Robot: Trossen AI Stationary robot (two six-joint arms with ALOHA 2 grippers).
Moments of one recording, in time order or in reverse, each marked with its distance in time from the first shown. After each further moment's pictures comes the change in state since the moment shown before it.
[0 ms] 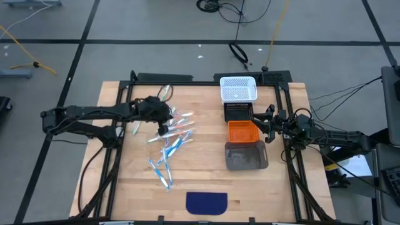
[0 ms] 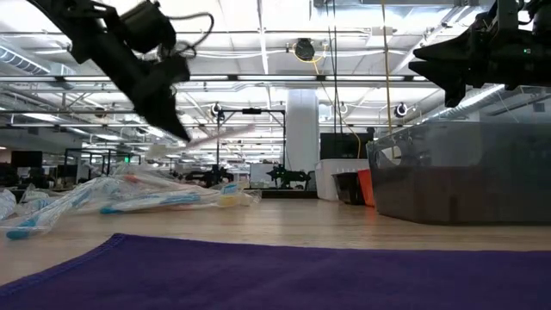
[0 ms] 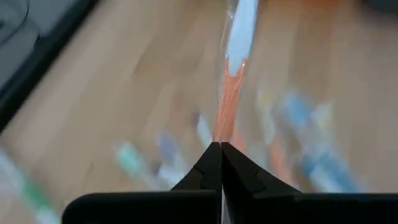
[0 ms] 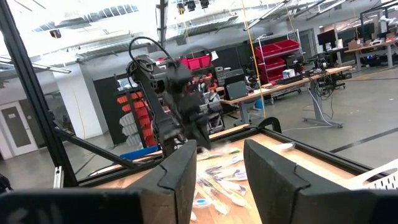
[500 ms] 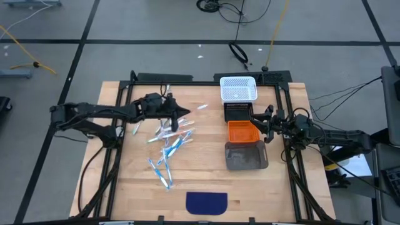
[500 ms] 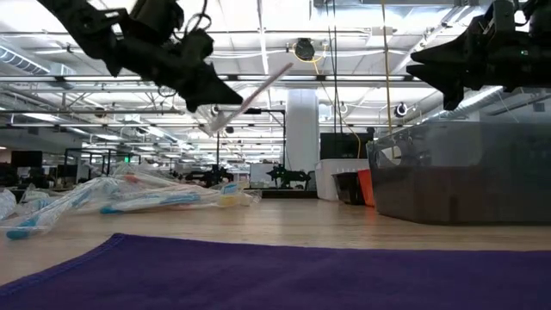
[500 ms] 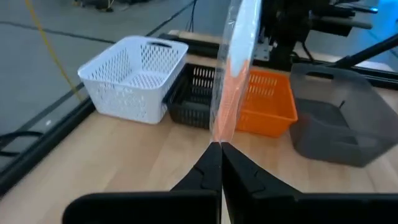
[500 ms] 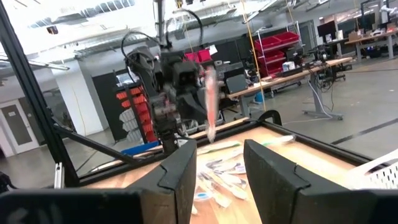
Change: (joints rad) left arm -0.012 0.170 0.000 0.588 0.117 -0.074; right arm 0.000 0.050 0.000 0.025 -0.001 0.019
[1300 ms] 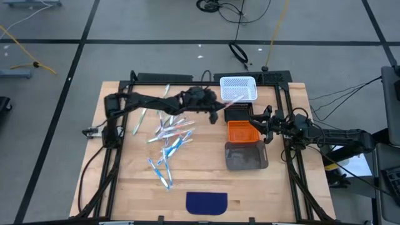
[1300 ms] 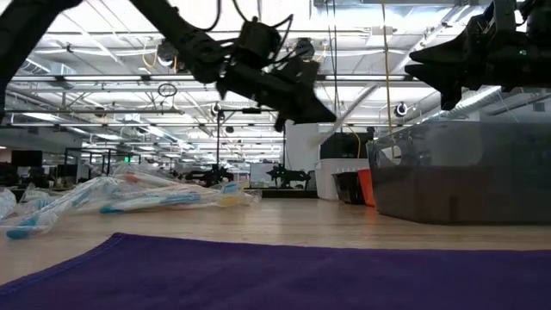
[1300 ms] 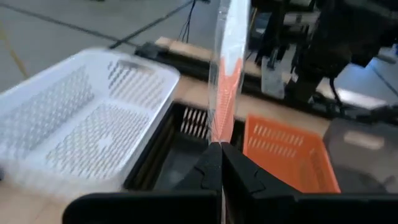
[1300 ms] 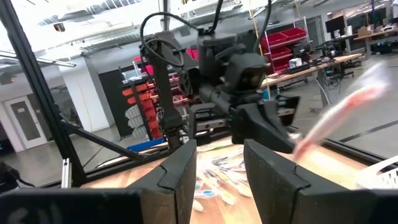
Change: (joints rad) left arm -0.020 0.685 0.668 0.032 0.017 -0.104; right arm 0.000 0.044 0.000 0.035 -0.024 0.004
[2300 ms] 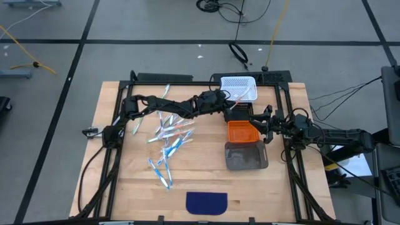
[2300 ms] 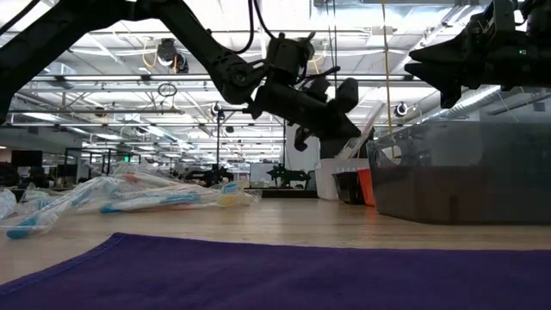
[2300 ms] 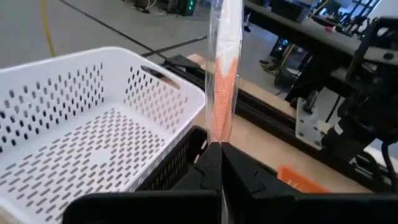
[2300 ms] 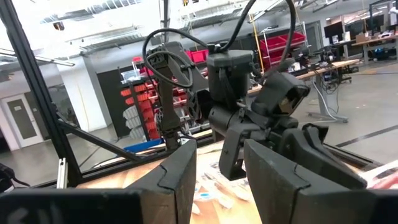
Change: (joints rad) left arm -0.033 0.232 0.206 0.098 -0.204 -0.203; right arm 0.000 0.006 0.000 0.015 0.001 -0.024
